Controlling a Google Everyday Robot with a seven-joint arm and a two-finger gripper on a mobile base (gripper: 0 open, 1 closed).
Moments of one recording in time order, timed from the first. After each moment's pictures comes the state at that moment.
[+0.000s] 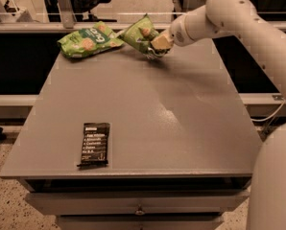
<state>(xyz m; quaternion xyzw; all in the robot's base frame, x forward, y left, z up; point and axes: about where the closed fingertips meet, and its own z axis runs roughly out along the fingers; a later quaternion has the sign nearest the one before) 0.783 -0.085 0.891 -0.42 0.78 0.13 0.45</state>
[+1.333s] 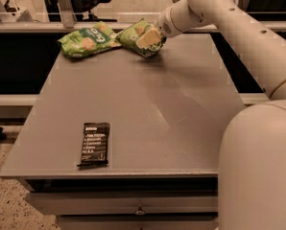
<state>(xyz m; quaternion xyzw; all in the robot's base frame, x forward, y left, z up) 0.817 -0.053 0.900 -0.44 0.77 0.10 0.45</state>
